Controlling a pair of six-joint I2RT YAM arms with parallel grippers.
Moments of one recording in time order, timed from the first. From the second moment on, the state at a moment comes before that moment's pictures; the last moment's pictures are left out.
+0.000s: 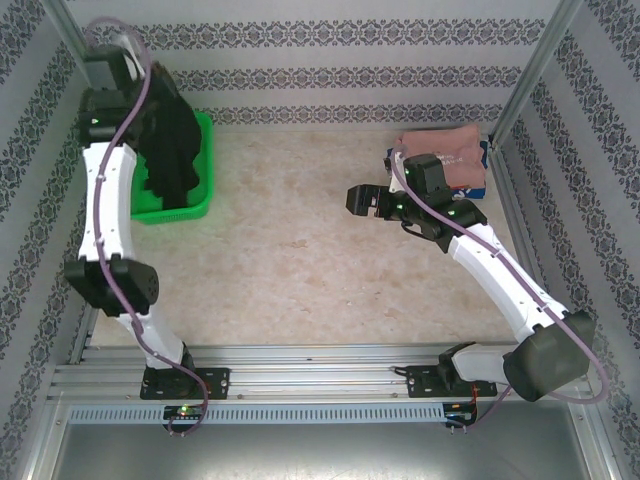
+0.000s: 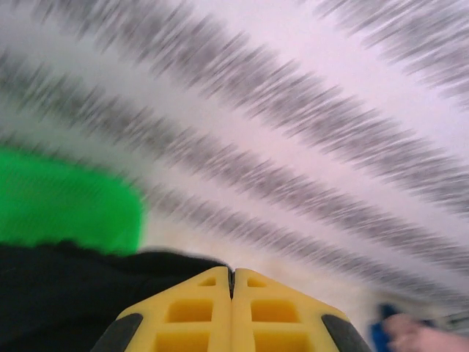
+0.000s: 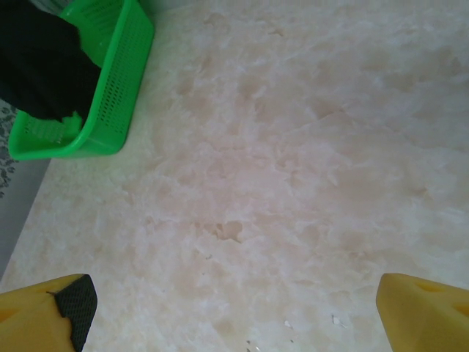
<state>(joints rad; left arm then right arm) 0.12 1.78 2.19 -0.65 0.24 -0.45 0.39 1.29 1.18 -0.54 -0.27 0.46</state>
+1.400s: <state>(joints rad) -0.23 1.59 1.19 -0.23 0.32 -0.80 0.06 1.21 0.83 -0.73 -0.16 0.59</state>
